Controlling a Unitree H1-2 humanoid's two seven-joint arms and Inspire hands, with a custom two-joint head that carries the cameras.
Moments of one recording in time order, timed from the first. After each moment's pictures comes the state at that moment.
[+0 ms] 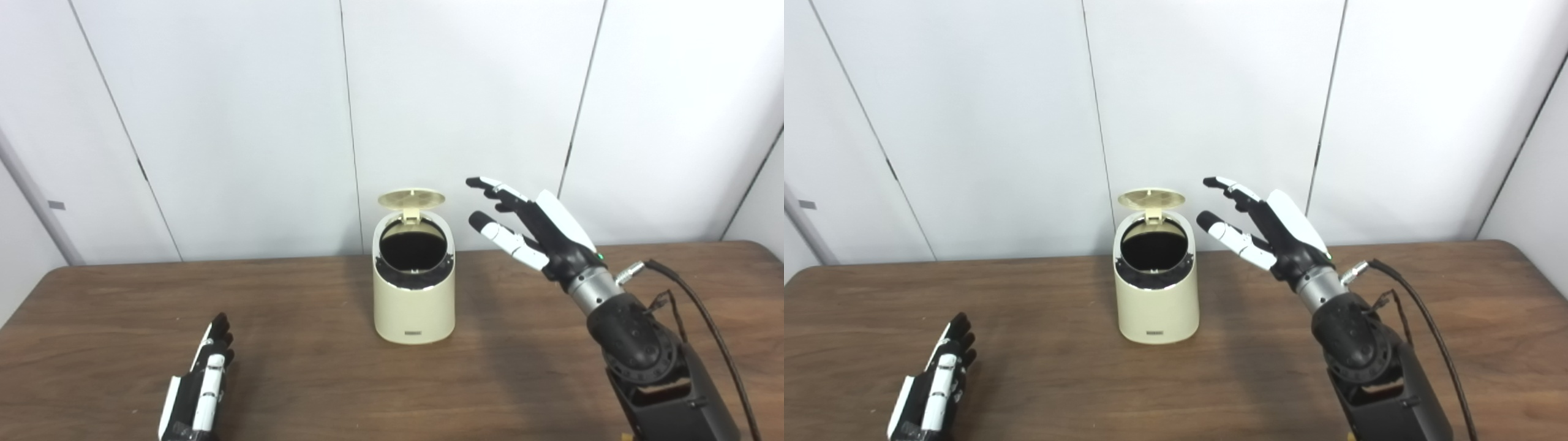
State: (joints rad) left arm 0.00 0.10 0.14 0.00 -0.13 -0.10 -0.06; right arm -0.52 -0.29 0.13 -0.18 -0.45 0.25 0.20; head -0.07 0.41
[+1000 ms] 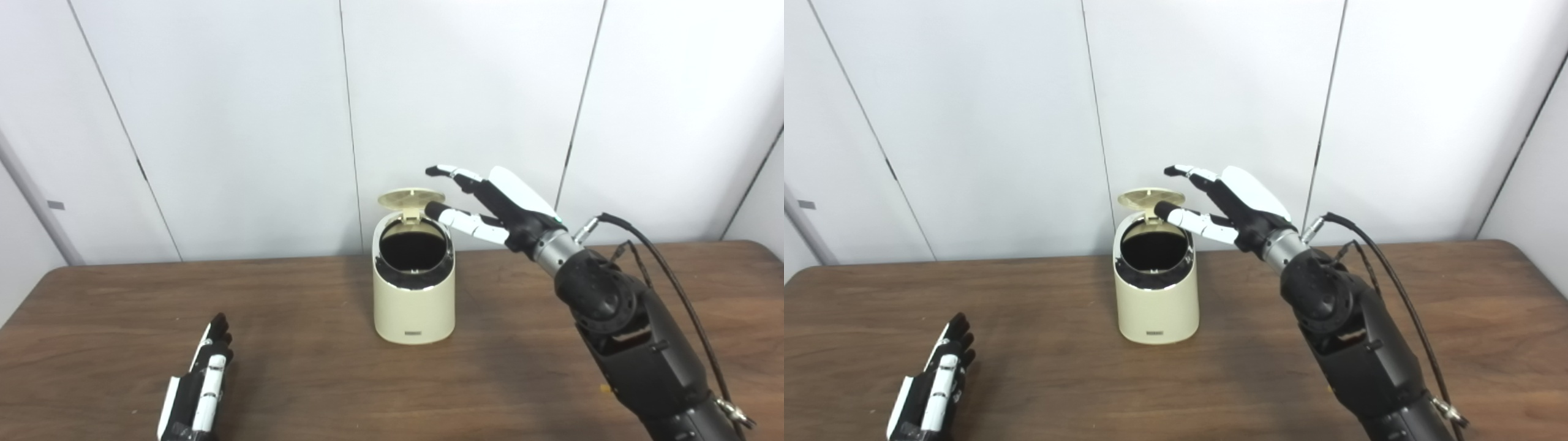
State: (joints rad) left arm 0.00 0.10 0.14 0.00 -0.13 -0.10 -0.05; right arm -0.69 -0.30 0.25 -0.04 -0.53 0.26 0.31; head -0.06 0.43
